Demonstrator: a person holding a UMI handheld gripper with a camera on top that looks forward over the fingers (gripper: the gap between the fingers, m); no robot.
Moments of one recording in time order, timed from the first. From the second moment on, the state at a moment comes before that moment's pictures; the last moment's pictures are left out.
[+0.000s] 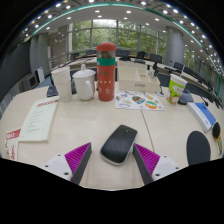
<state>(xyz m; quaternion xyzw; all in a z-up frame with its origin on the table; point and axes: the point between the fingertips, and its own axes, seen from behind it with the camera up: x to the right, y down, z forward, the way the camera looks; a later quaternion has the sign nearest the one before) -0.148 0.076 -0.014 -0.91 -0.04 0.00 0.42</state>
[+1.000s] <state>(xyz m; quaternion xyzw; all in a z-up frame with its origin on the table) 0.008 0.056 0.173 -0.85 -0.03 0.02 0.52</state>
